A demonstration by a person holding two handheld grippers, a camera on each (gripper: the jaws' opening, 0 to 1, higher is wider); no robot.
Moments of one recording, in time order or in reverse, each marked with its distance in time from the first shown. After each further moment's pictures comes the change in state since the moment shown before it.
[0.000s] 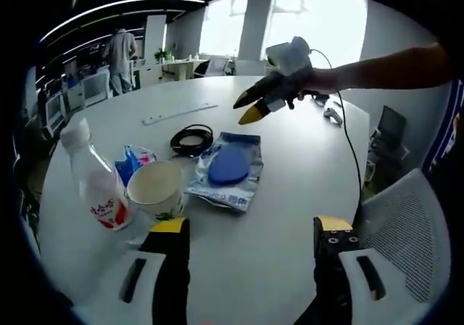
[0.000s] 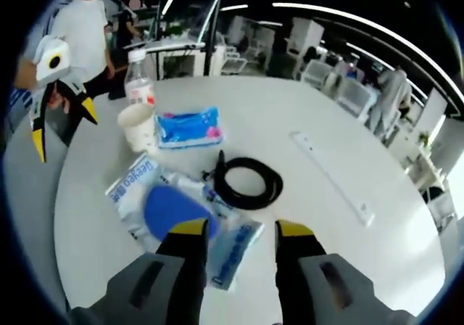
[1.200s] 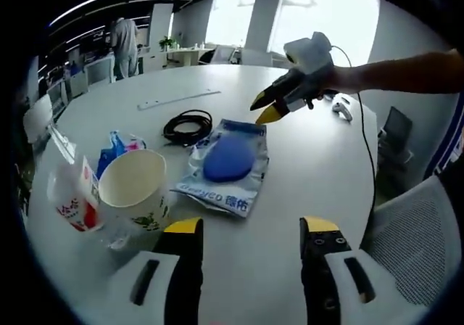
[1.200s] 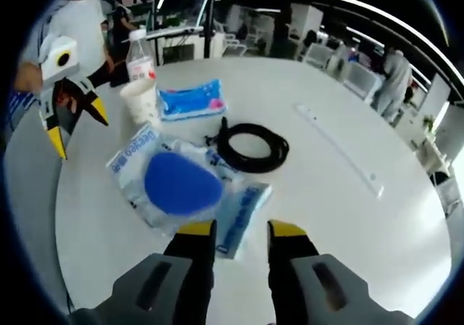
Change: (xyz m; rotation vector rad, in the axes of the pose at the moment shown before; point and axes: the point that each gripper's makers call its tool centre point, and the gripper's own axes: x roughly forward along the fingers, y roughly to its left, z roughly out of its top) left arm 0.047 0.001 -0.008 -0.048 0.051 0.013; right arm -0.001 0.006 -0.048 0.047 0.078 0.038
